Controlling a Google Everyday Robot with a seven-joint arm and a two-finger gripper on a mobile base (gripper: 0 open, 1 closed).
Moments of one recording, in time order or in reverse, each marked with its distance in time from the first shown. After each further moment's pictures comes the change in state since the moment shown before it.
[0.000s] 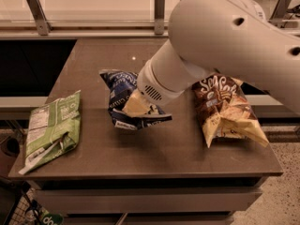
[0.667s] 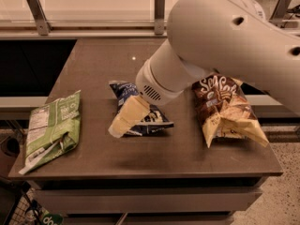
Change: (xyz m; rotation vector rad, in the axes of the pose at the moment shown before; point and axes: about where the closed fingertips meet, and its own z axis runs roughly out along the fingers) arm -0.002 0.002 -0.002 0.003 -0.002 -0.007
